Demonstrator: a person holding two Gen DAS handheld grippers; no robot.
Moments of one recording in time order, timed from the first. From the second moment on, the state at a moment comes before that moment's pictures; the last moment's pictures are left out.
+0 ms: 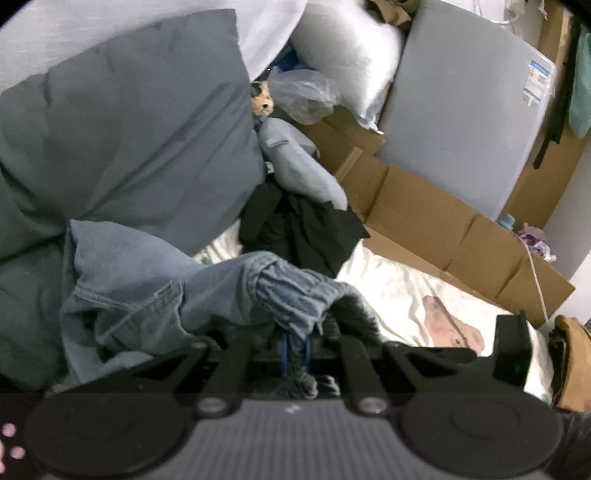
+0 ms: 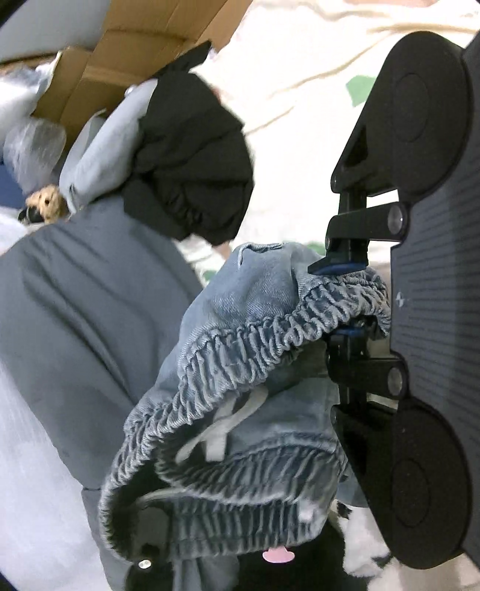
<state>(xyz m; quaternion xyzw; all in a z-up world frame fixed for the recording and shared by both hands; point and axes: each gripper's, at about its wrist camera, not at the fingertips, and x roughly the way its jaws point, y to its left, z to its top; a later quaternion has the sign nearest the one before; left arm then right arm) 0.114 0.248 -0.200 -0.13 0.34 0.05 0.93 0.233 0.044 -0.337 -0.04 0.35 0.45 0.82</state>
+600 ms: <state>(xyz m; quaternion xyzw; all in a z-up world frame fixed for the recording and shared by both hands) 0.185 0.126 -0.217 -0.12 0.36 -0.11 0.92 0.250 -0.163 -0.288 0.00 0.41 0.37 0.83</state>
